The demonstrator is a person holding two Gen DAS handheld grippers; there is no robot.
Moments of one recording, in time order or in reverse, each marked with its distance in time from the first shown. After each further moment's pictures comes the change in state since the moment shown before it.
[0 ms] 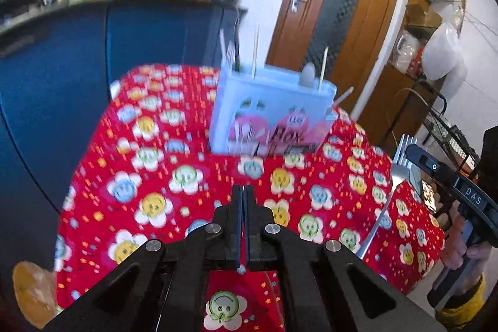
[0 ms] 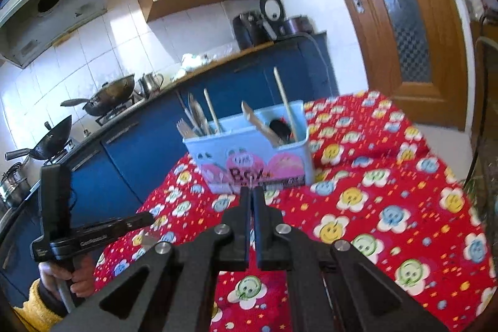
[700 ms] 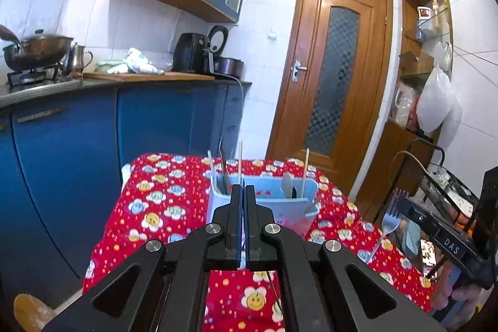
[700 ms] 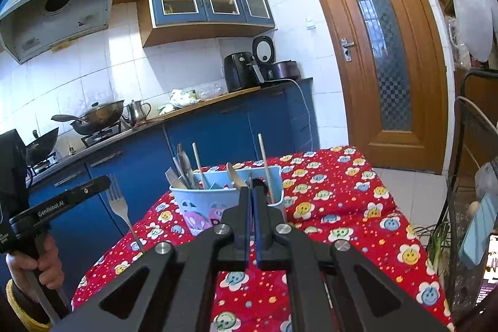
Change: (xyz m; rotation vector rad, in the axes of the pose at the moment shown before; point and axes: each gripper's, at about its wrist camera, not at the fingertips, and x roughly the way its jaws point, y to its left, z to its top) left arm -0.053 -0.036 0.061 0.012 -0.321 0.049; right arm -0.027 0.007 0.036 -0.087 -0.161 -0.106
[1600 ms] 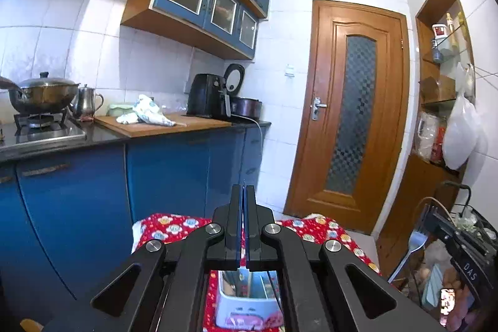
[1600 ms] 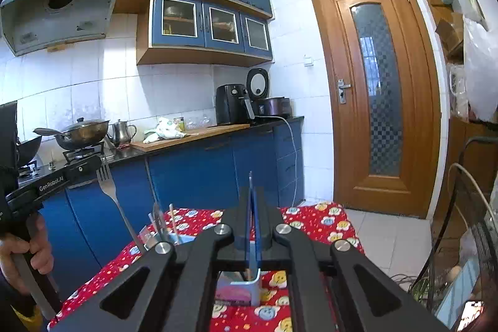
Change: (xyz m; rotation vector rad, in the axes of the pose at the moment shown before) left arm 0.044 -0.016 0.086 0.020 -0.166 0.120; right arm 0.027 0.002 0.076 -0.109 -0.135 -0.078
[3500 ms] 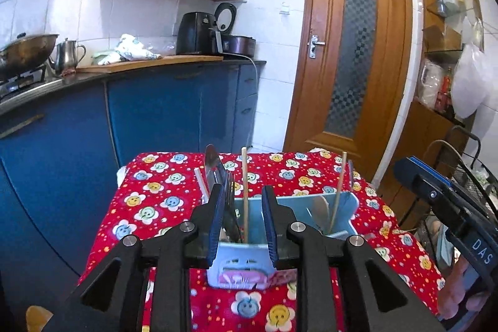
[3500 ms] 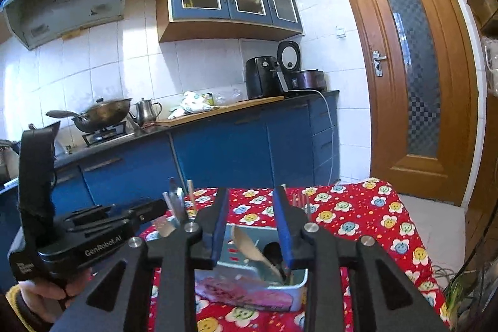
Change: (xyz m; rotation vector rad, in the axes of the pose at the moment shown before) left arm 0.051 -0.010 -0.075 0.040 0.270 -0.025; right arm 0.068 0.018 -0.034 0.027 0.109 0.174
